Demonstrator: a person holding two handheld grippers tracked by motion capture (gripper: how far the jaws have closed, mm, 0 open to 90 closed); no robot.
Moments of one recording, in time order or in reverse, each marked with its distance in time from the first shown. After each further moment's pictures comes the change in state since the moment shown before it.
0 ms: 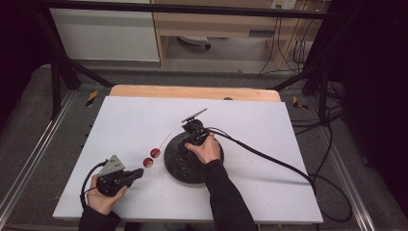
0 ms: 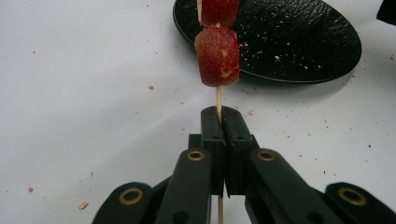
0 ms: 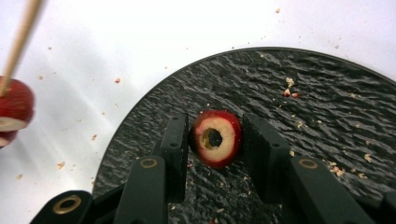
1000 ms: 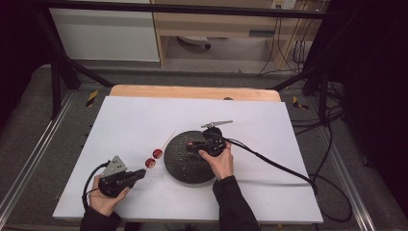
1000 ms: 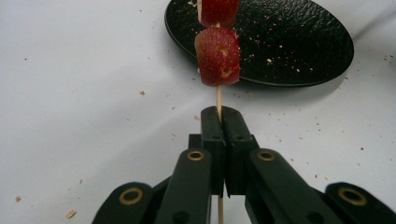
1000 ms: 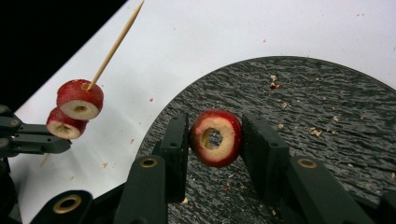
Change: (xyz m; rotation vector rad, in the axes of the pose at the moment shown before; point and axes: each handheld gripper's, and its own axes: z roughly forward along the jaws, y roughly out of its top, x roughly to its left) left arm -0.008 0.002 0.002 -0.010 -0.004 0.013; right arm -0.008 -0.053 -0.041 -0.289 0.096 0.075
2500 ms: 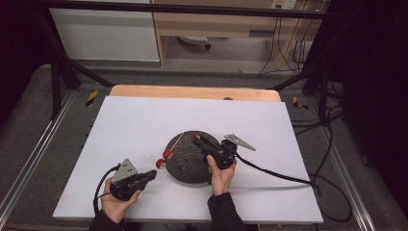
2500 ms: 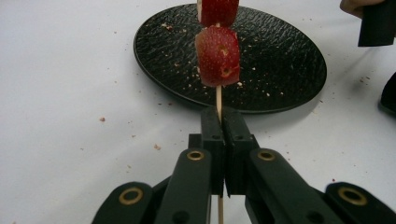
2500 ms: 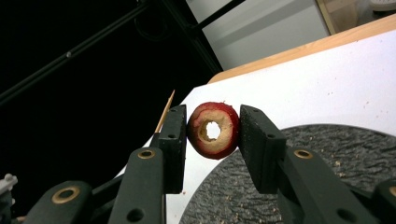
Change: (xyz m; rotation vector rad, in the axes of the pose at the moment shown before) left arm -0.029 0.005 0.015 -0.069 -0.008 0.000; right arm -0.001 -0.046 -0.018 -0.600 0.096 0.208
